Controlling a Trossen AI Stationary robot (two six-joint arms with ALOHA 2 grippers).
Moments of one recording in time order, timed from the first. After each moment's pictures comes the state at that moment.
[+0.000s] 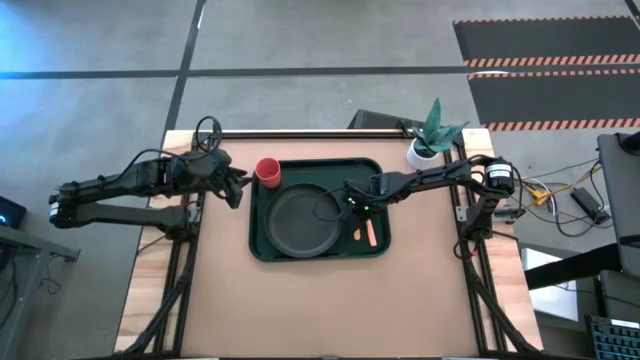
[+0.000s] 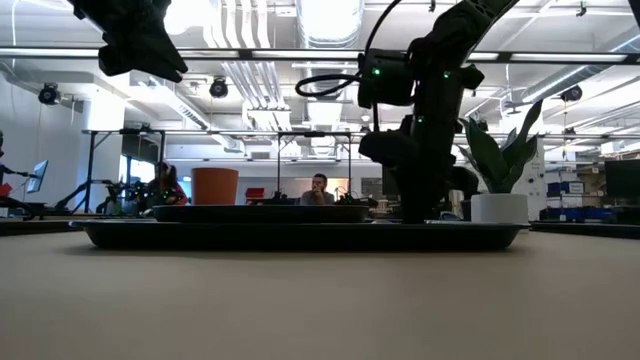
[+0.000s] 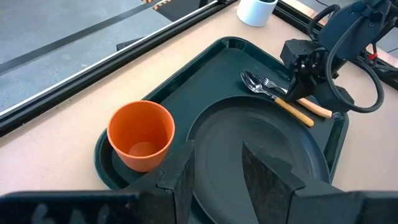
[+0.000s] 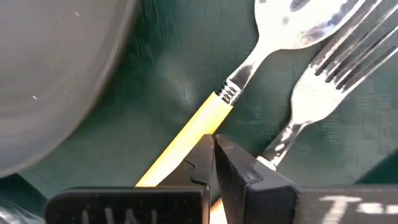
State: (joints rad) left arm 0.18 0.72 0.86 -0.75 -0.27 -0.46; right arm -0.15 1.80 1.09 -0.58 -0.05 0.73
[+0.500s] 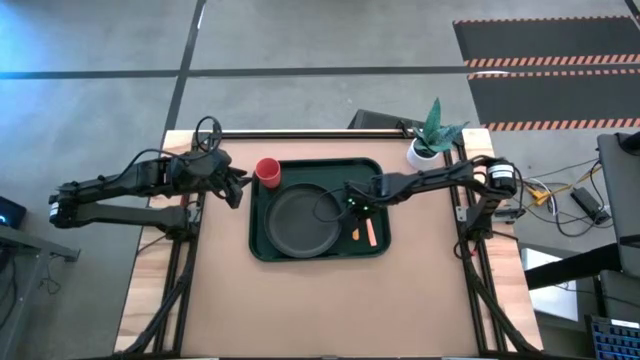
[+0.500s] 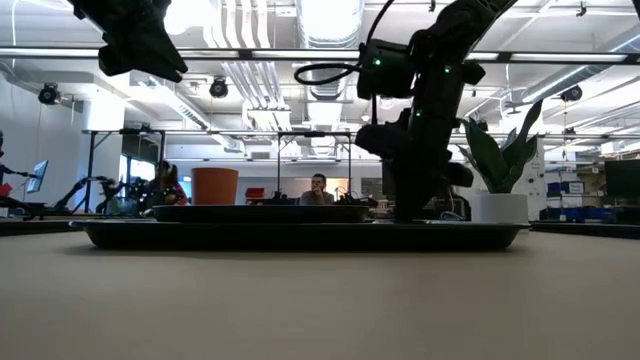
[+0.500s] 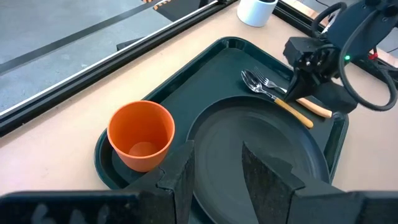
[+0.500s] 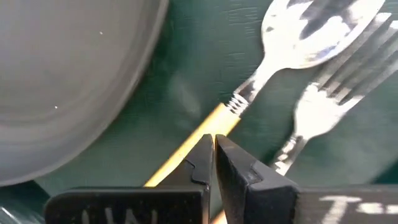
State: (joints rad) left arm 0.18 0.72 0.86 -0.75 -0.27 -0.46; right arm -0.14 1.78 1.09 -0.55 -0.01 0.72
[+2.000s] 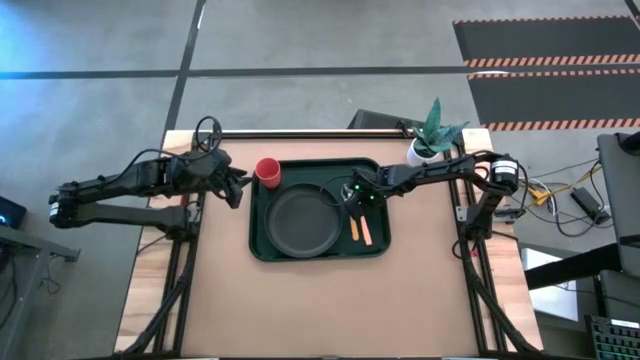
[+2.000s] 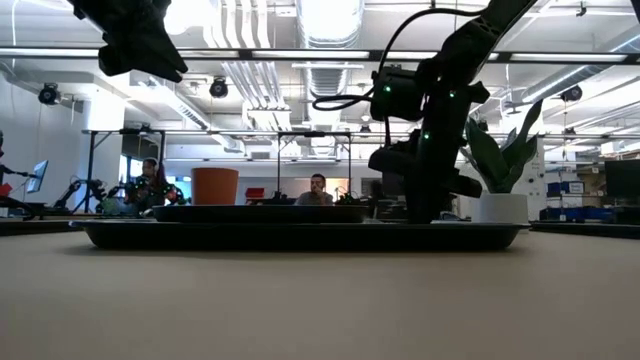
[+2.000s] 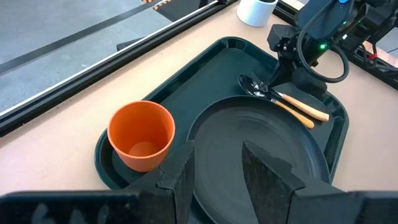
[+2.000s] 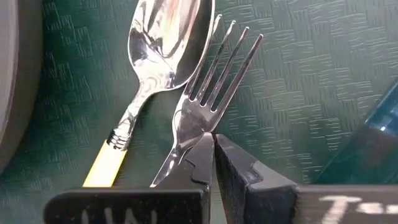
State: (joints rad) left arm 0.18 0.72 0.86 -0.75 -0.27 -0.46; right arm -0.26 1.77 0.99 -0.48 0.03 0.68
